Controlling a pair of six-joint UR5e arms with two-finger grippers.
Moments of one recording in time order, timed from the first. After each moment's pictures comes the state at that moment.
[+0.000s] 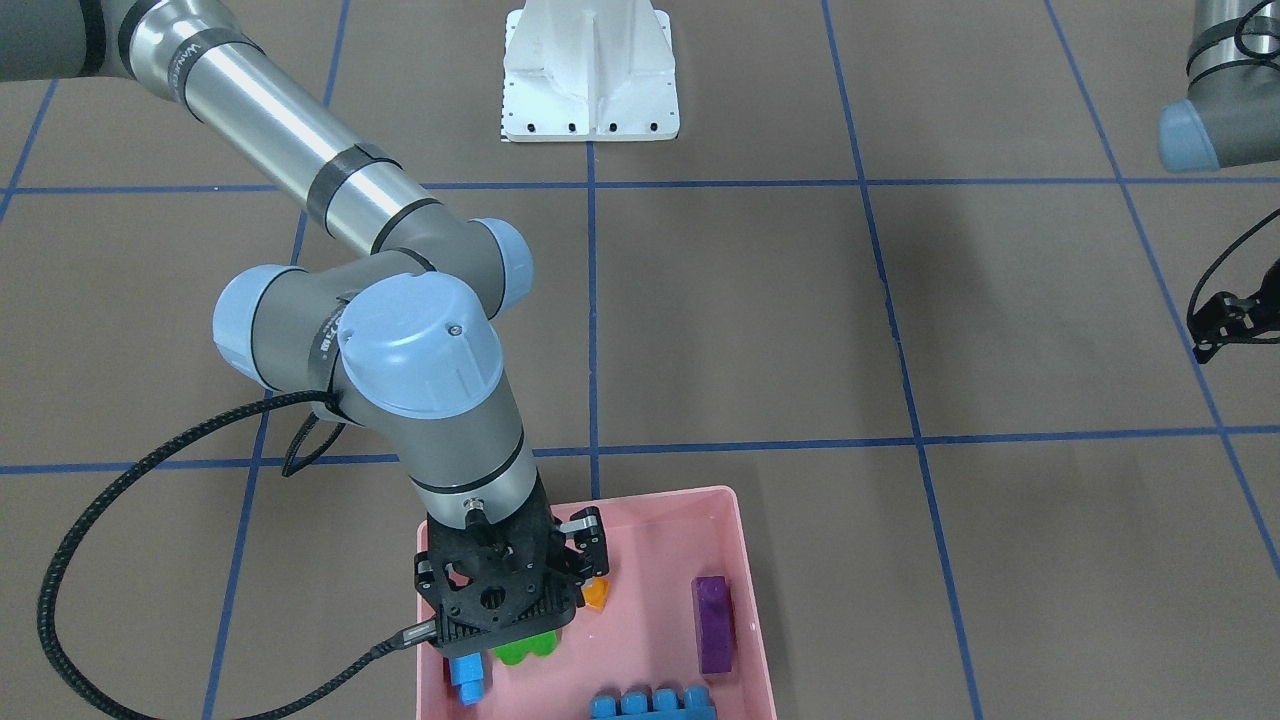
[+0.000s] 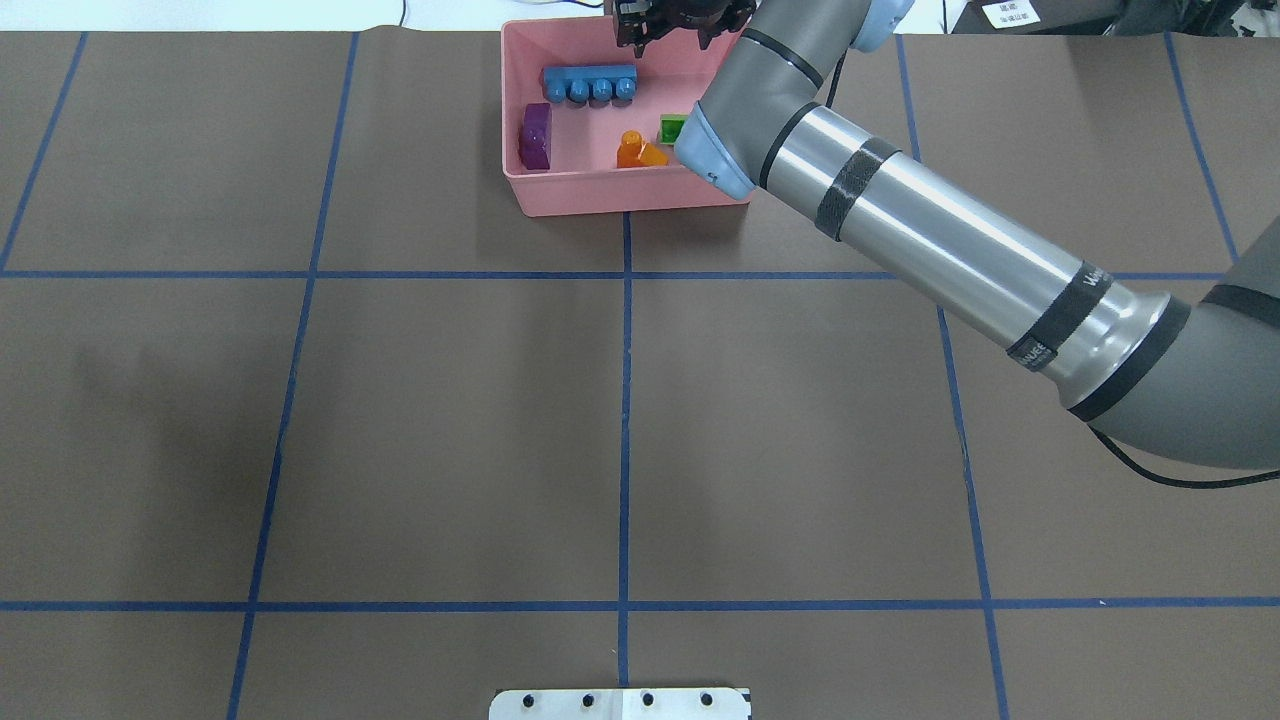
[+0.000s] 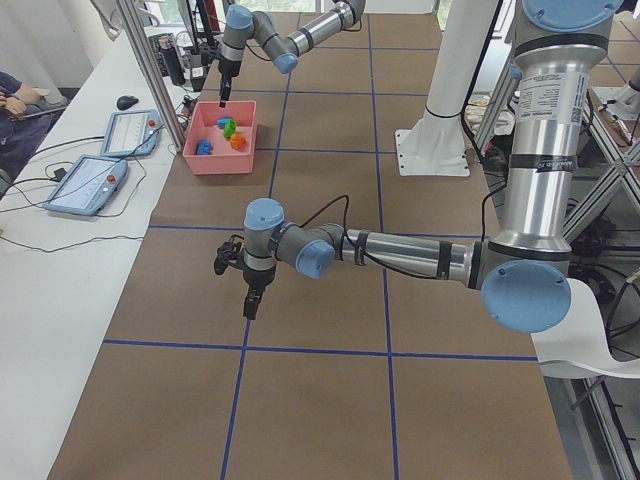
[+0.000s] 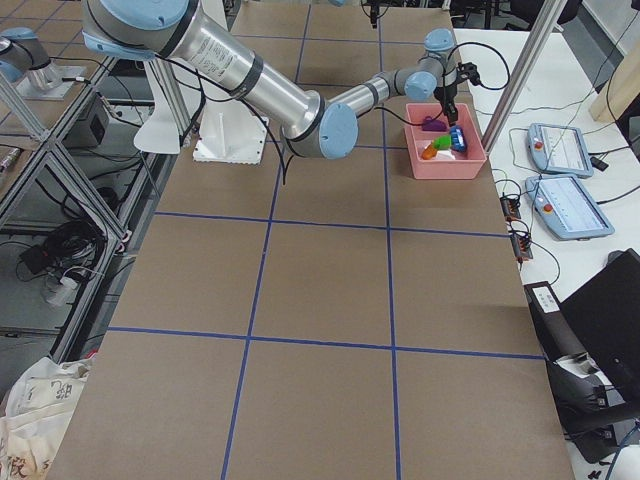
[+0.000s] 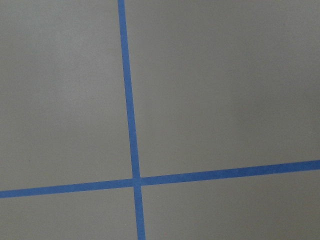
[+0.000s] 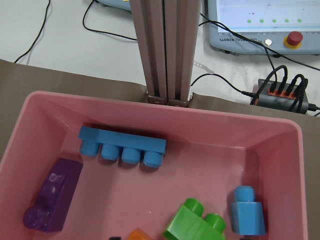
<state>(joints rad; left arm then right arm) -1.24 -1.61 -1.59 -1.92 -2.06 -0.38 0.88 -0.43 0.89 -1.12 1.90 0.82</state>
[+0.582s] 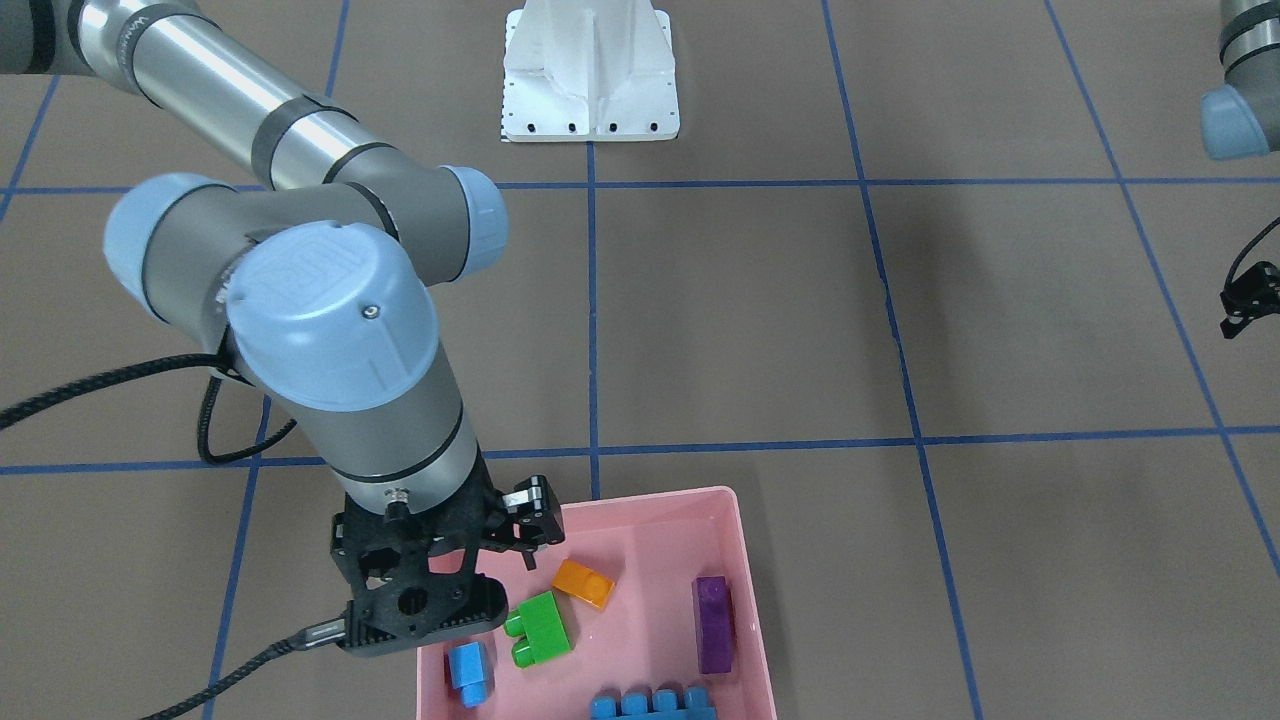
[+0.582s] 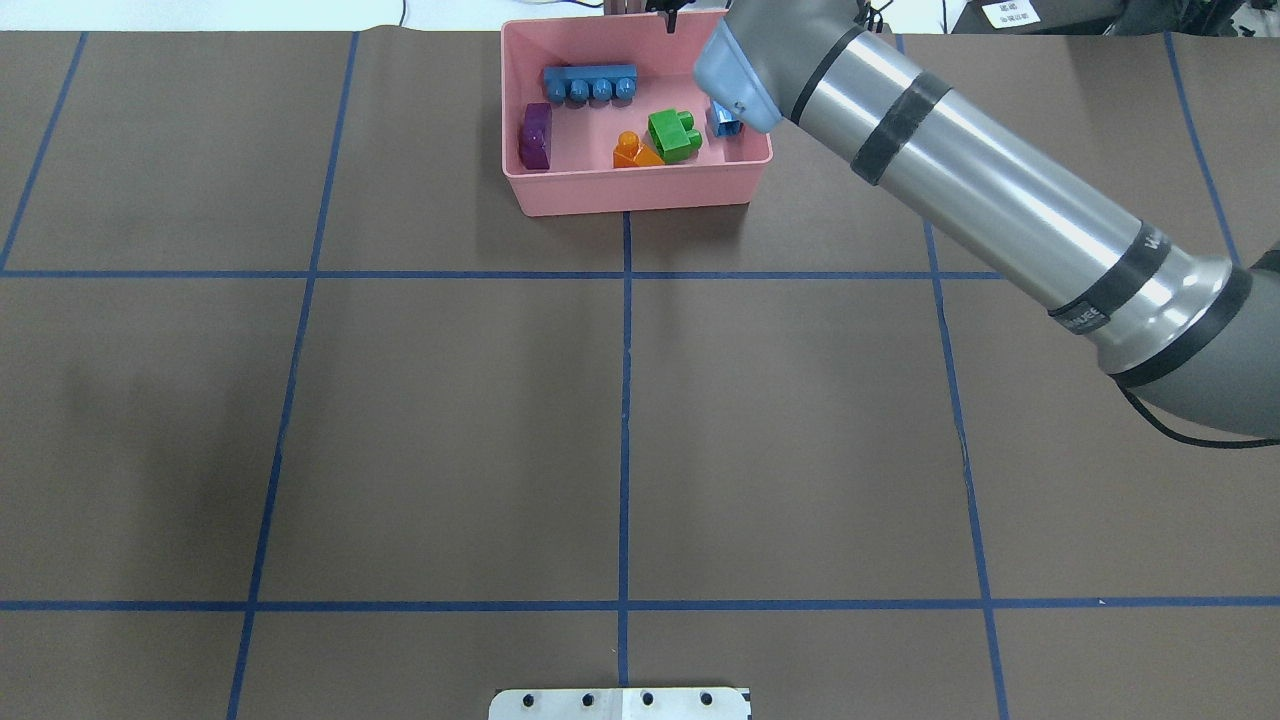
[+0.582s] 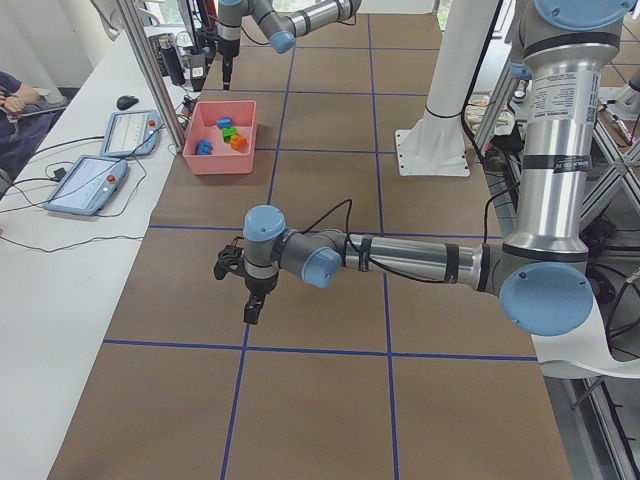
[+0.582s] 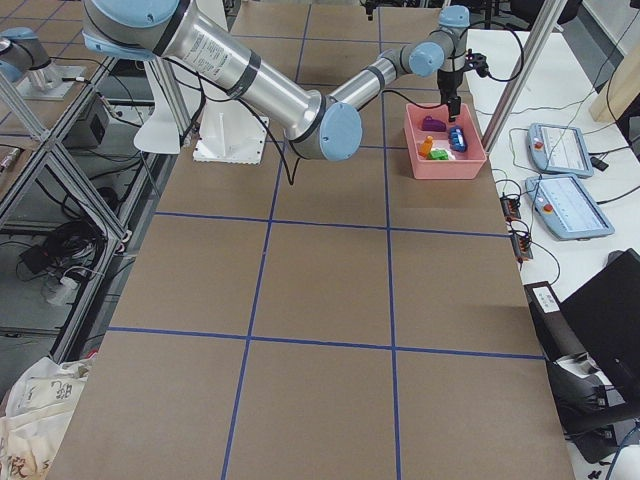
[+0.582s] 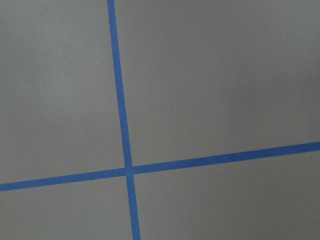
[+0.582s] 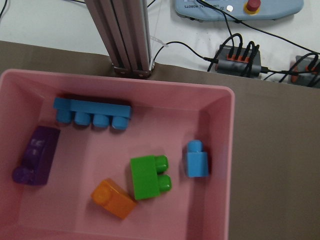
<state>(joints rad) -1.34 -1.57 -1.60 -1.92 -2.18 -0.20 0.97 -0.46 1.12 -1.56 2.05 0.69</state>
